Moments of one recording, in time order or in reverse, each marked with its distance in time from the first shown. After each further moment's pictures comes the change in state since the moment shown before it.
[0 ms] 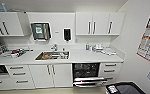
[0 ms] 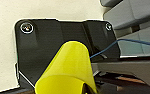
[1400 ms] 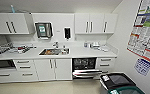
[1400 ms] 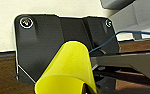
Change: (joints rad) left arm 0.017 -0.002 0.007 0.000 0.008 0.000; right arm -0.013 0.001 0.000 0.000 -0.009 0.000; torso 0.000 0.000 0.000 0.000
